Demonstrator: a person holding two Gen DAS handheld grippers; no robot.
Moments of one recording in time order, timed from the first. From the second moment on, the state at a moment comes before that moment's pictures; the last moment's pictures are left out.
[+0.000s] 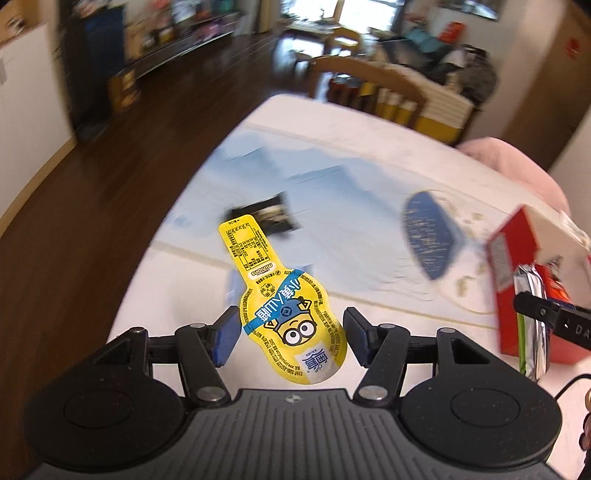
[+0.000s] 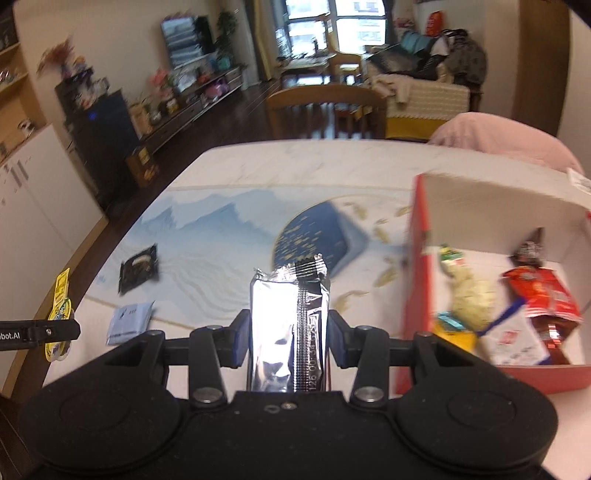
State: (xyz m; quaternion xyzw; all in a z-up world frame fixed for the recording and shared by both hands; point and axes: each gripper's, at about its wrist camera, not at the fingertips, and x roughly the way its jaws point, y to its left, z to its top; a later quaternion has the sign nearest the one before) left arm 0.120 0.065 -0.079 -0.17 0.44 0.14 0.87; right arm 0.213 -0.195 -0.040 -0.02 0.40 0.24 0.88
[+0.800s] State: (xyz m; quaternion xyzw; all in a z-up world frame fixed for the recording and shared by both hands) left arm 0.245 -0.144 -0.025 -0.01 0.40 -0.08 0.91; right arm 0.277 -0.345 -0.014 0.03 0.35 0.12 0.93
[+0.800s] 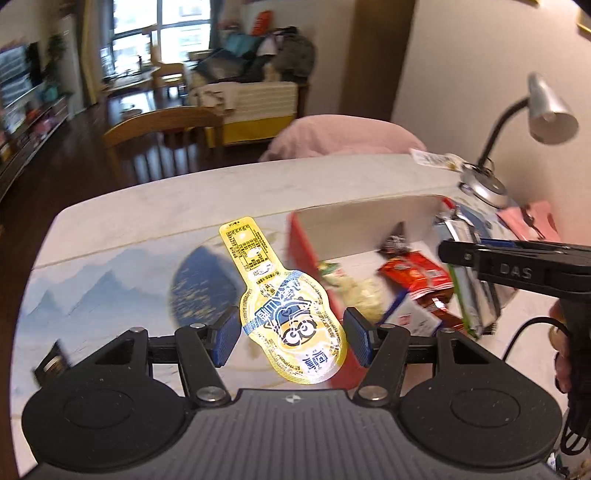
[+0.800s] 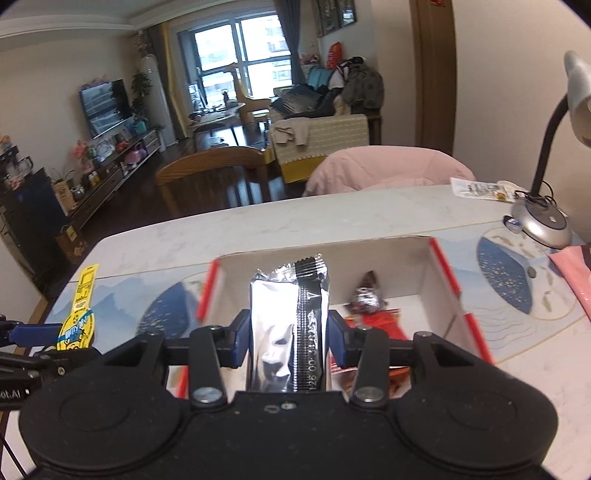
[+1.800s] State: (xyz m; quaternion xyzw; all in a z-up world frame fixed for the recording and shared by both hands) left arm 0.353 -0.277 -0.102 0.09 0.51 -0.17 0.84; right arm 0.356 -0.388 -0.076 0.01 0.44 0.11 0.89
